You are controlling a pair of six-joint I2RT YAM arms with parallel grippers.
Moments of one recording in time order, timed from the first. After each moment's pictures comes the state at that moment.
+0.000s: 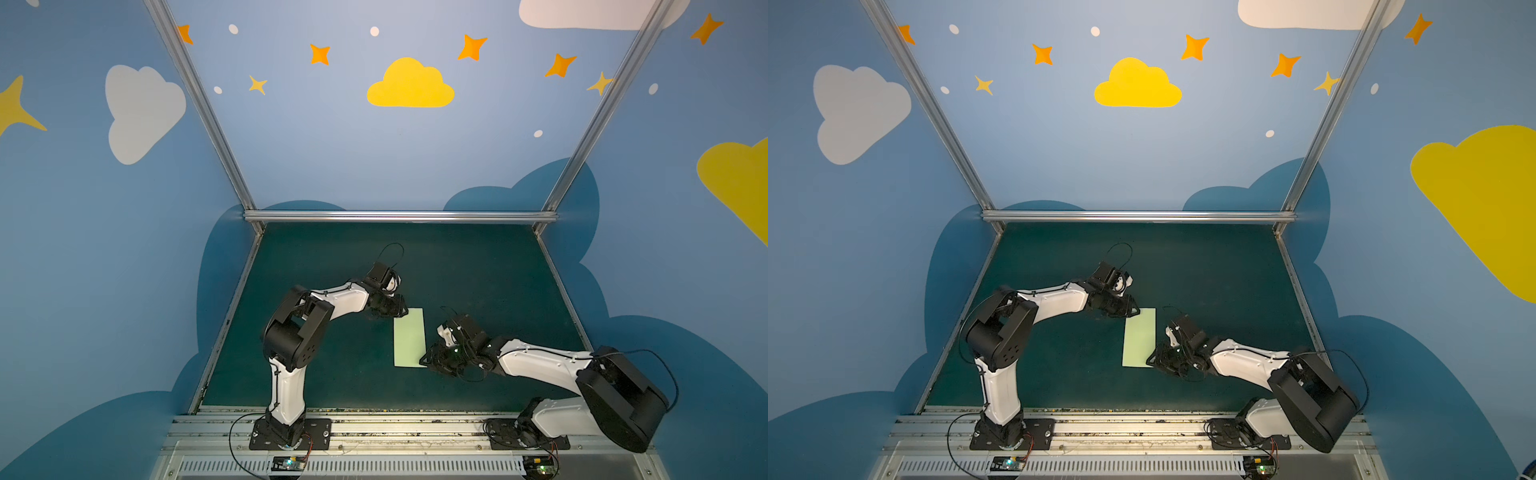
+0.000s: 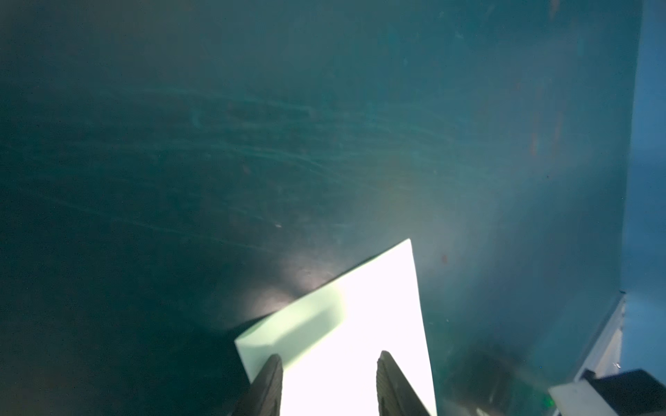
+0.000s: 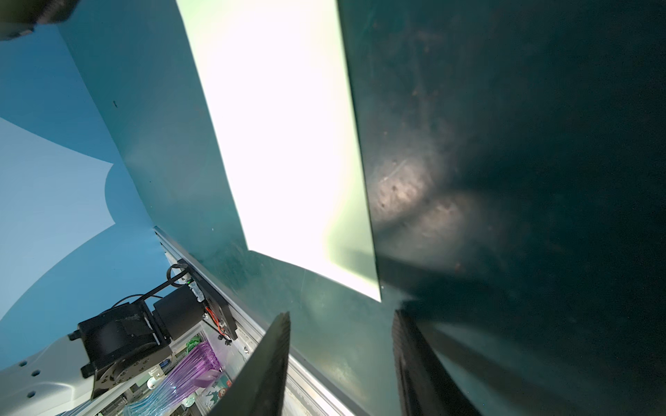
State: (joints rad) left arm -0.55 1.95 1.18 -0.27 0.37 -0.47; right arm 0.78 1.36 0.49 -0.12 -0.45 1.04
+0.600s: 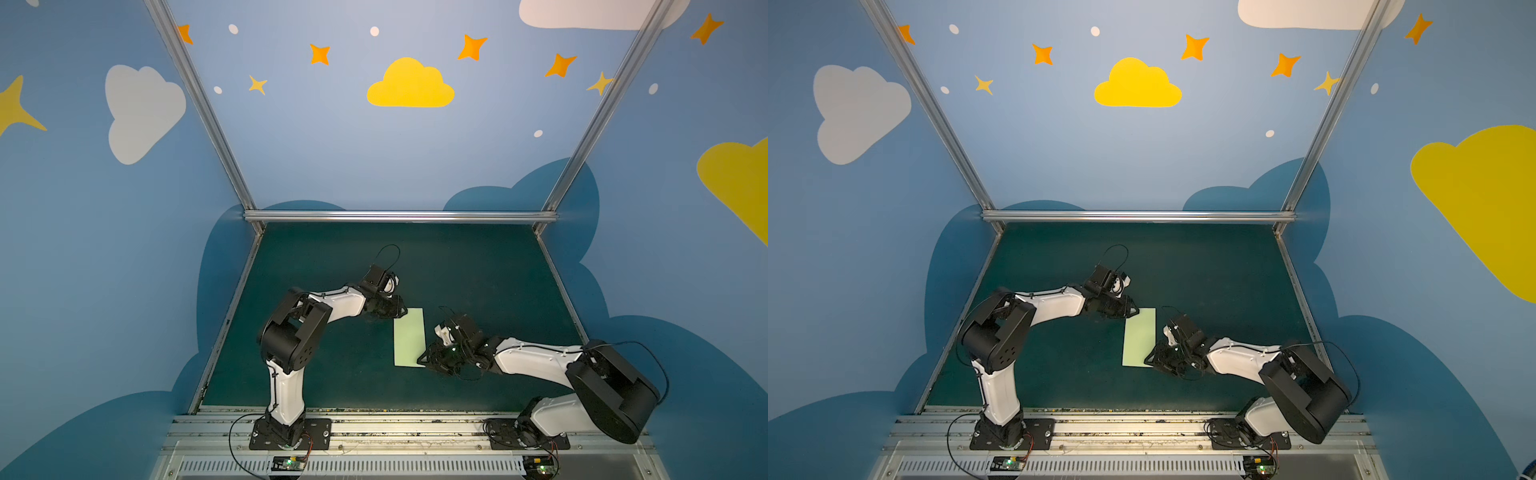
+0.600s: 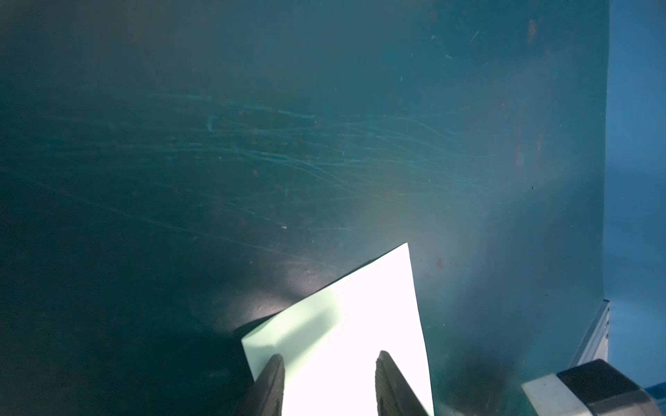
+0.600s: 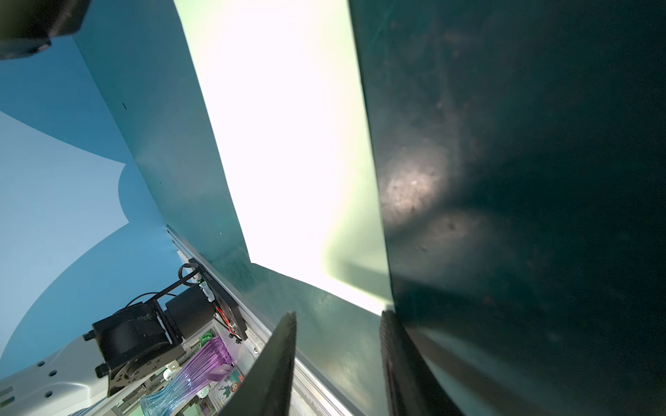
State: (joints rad) left arm -0.55 1.92 1.10 -0.17 0.38 -0.50; right arm 0.78 1.42 0.50 -0.05 -0.48 1.07
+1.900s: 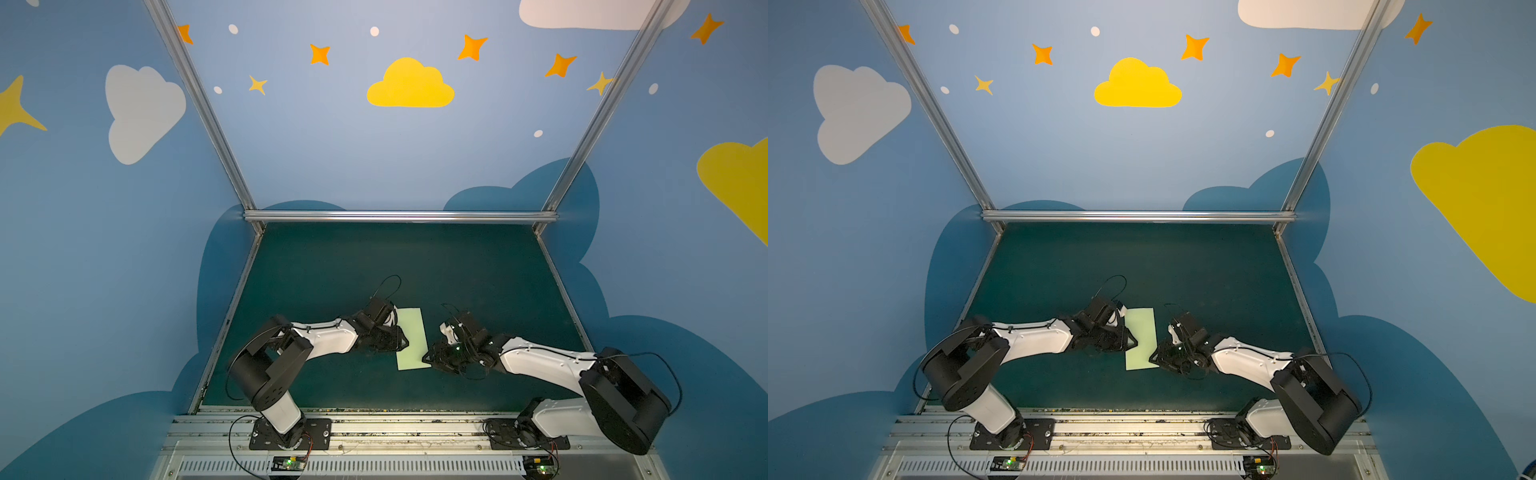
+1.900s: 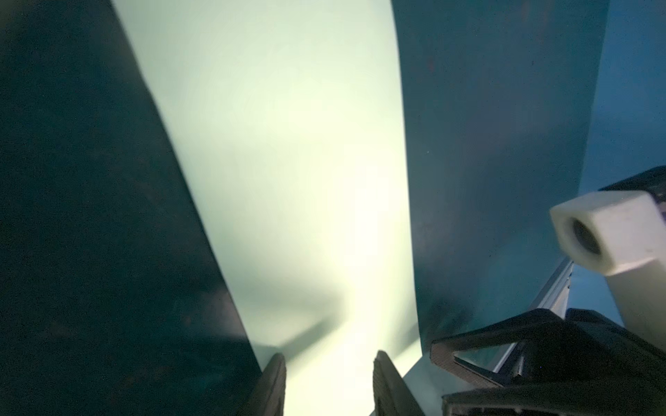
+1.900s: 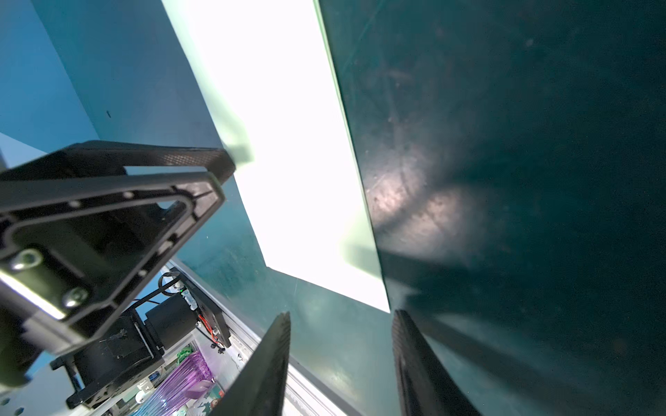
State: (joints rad) left arm -0.72 1.65 0.74 -0.05 0.36 -0.74; right arm 0.76 1.35 0.52 -0.18 -0.42 1.01
